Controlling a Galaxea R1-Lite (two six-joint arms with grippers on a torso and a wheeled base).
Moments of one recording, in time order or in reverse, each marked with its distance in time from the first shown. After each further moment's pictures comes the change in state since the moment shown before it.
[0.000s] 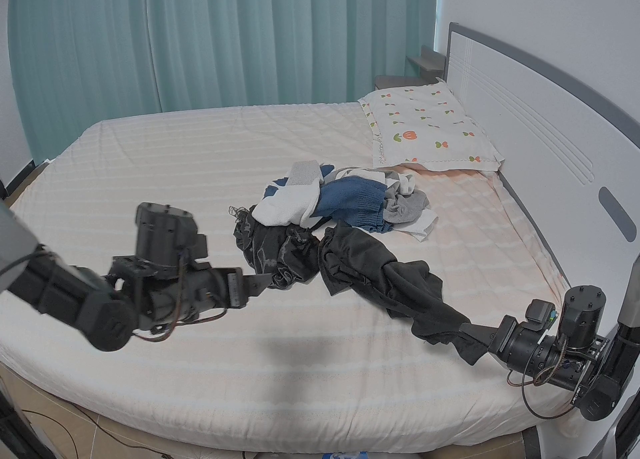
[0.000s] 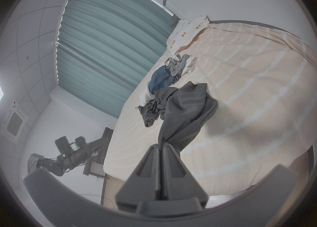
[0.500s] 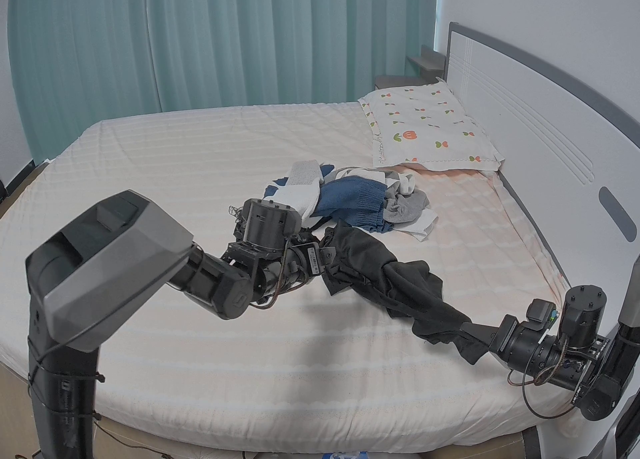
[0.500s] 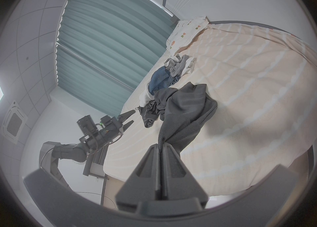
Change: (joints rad) left arm -0.076 0.506 -0.569 -0.005 0.051 -0.154; right arm -0.003 -0.003 0.001 0.000 -0.003 0.001
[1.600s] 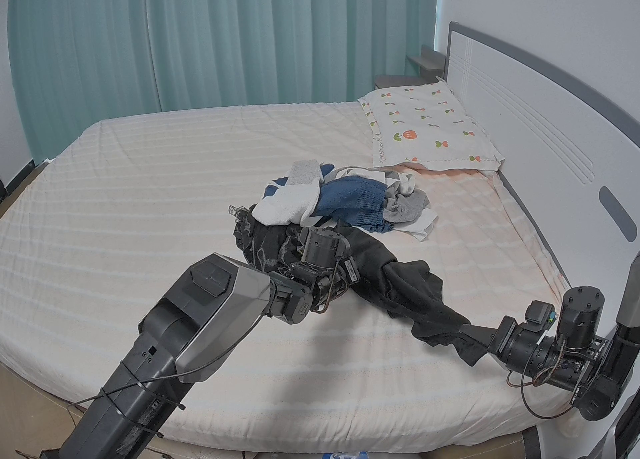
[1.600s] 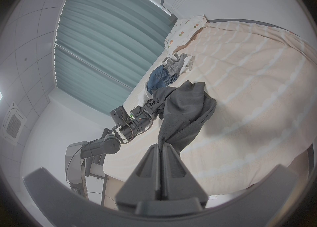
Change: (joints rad) left arm -0.041 0.493 -0.690 0.212 -0.002 -0.222; right arm 0.000 0.012 0.000 0.000 -0.002 0.009
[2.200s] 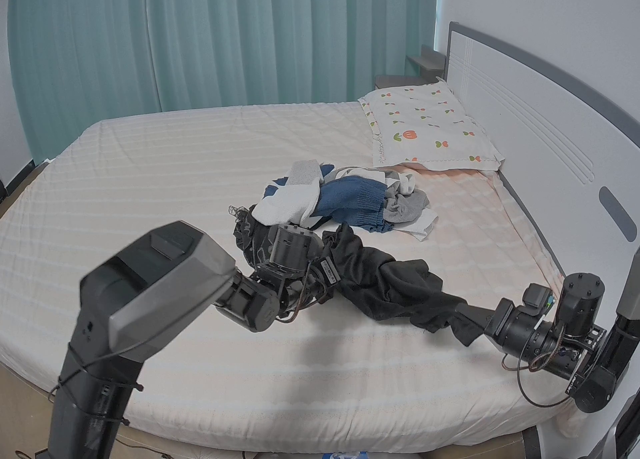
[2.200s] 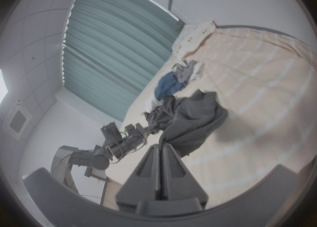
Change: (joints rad) left arm 0.022 -0.282 0.520 -0.214 -0.039 -0.096; right arm 0.001 -0.010 -0.078 0.000 0.000 -0.019
